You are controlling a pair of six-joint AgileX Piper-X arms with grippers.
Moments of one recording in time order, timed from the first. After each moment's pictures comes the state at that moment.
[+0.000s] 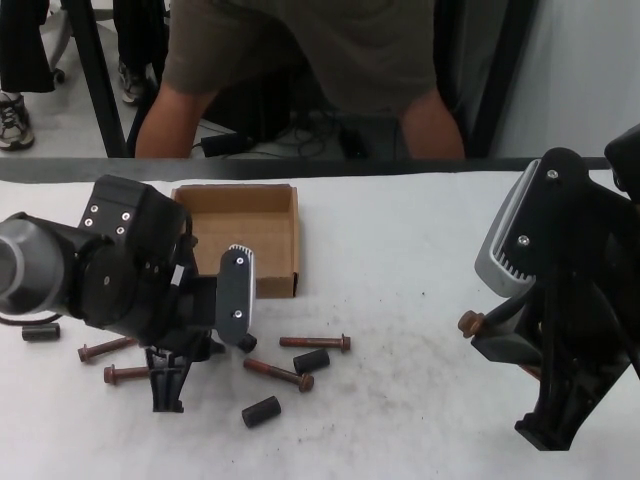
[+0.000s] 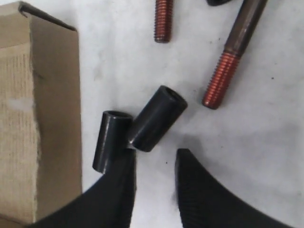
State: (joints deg) left arm -20.2 99.4 -49.1 14.1 10.2 74.1; right arm 37.3 62.6 -51.3 47.2 -3.6 -23.0
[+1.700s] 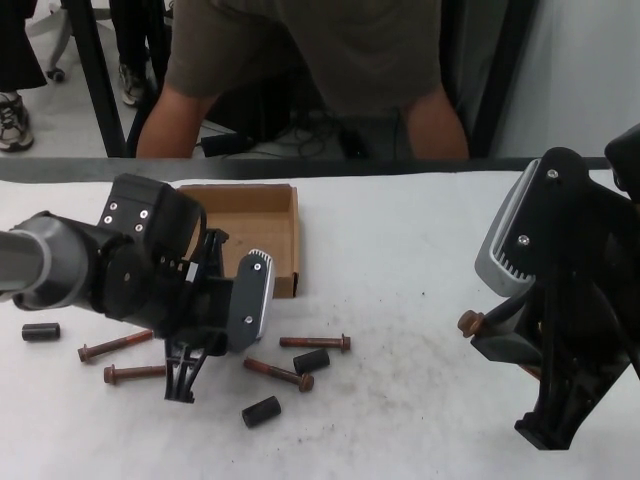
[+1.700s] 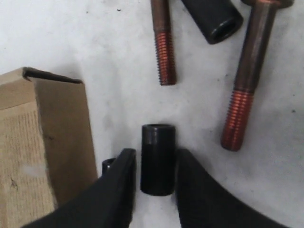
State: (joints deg) left arm -20.9 103.3 -52.0 11.4 14.5 82.4; right arm 37.3 62.6 -51.3 47.2 -3.6 -23.0
